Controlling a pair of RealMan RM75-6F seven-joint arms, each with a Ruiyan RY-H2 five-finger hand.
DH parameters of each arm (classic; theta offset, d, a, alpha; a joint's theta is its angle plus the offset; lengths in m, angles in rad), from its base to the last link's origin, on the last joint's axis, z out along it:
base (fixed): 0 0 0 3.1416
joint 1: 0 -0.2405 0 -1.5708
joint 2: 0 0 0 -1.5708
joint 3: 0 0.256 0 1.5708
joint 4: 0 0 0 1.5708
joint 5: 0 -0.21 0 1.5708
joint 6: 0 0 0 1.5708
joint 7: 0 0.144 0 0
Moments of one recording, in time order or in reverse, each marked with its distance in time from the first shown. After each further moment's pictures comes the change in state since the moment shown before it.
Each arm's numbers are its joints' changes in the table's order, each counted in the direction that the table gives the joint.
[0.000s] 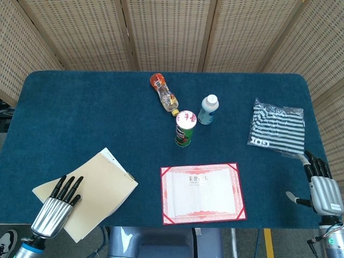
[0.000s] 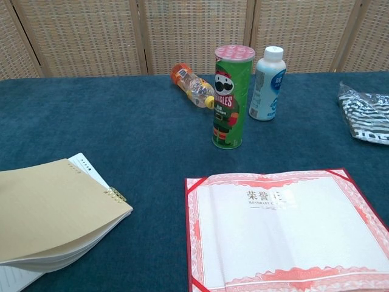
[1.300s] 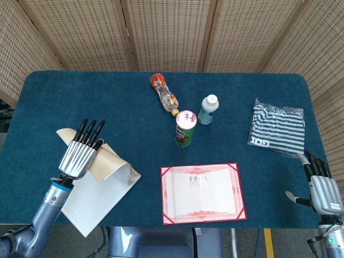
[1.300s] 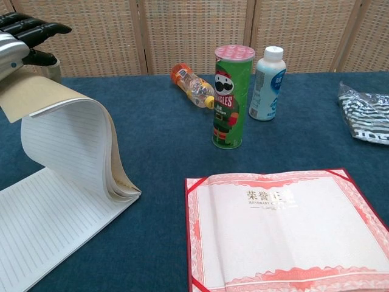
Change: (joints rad) left arm 0.318 0.135 -0.404 -0.103 0.183 -0.228 0.067; right arm -0.004 -0.004 0.001 0.005 -0.005 -0.012 0.016
